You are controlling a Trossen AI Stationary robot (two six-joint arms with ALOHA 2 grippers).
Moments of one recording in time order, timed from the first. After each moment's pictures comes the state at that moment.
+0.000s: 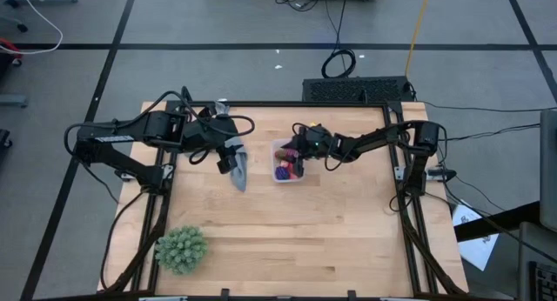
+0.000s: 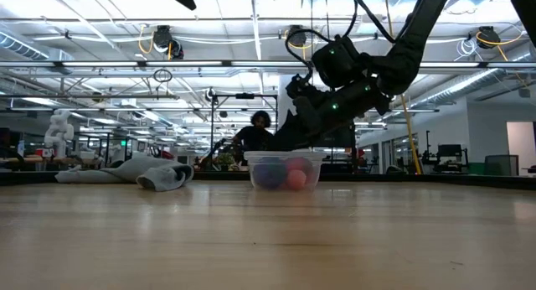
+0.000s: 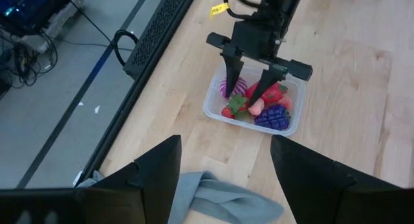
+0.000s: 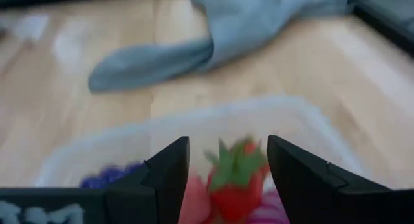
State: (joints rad) left arm -0.03 1.32 1.55 -1.10 -0.41 -0.21; right arm -0.30 1.85 0.78 0.59 -0.16 -0.01
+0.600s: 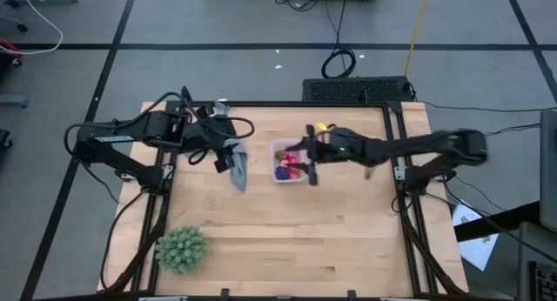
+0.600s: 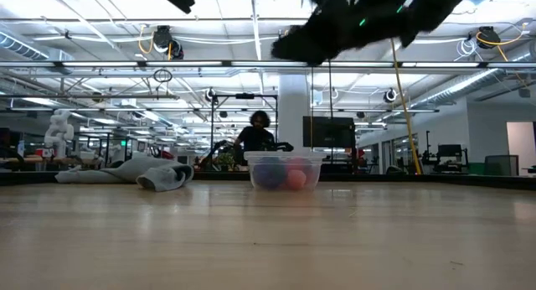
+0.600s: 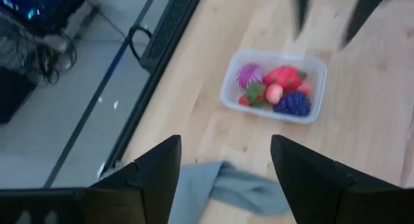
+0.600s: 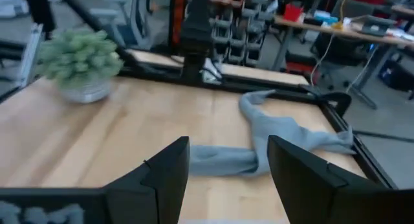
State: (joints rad) left arm -0.03 1.32 1.55 -1.15 -0.46 -0.17; right arm -0.15 1.46 0.78 0.45 -0.14 -0.18
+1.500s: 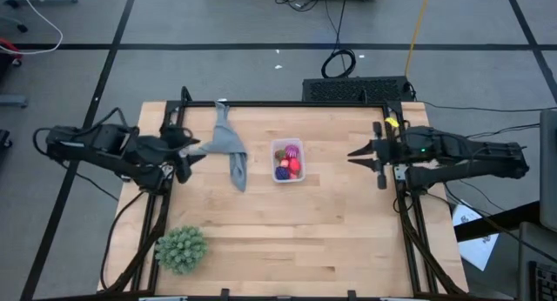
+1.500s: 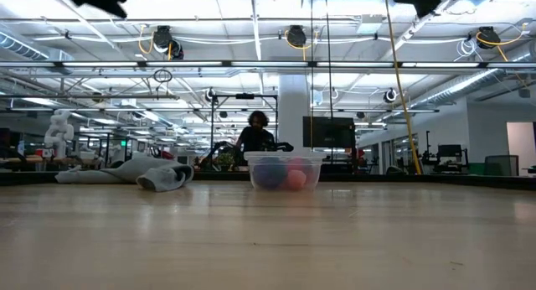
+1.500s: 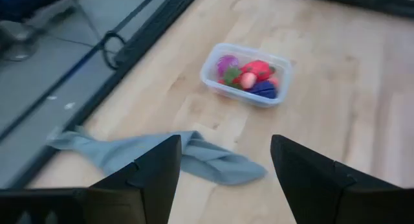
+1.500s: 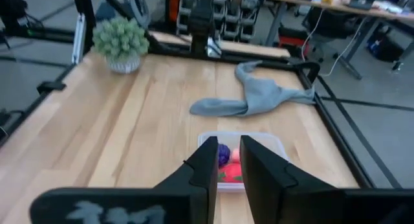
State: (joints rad) left arm -0.20 0.81 1.13 -1.10 -0.50 -0.44; right arm 0.00 0.65 0.78 -0.48 0.04 -0.12
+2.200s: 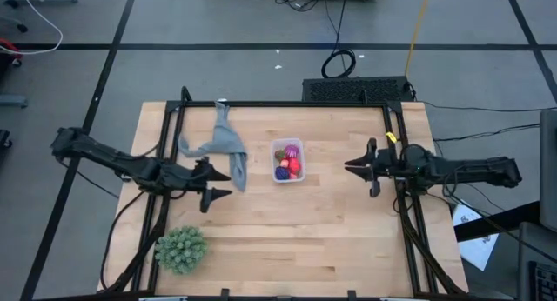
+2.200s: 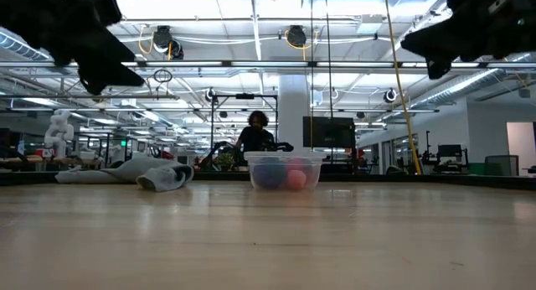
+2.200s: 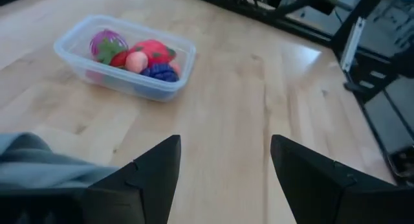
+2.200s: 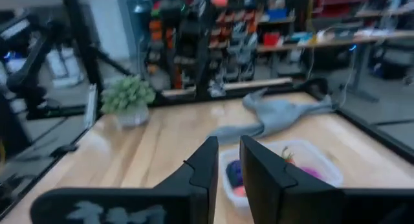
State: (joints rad) left arm -0.30 0.70 0.35 -0.10 -0.29 -0.46; right arm -0.01 0.32 0.18 0.10 0.03 0.11
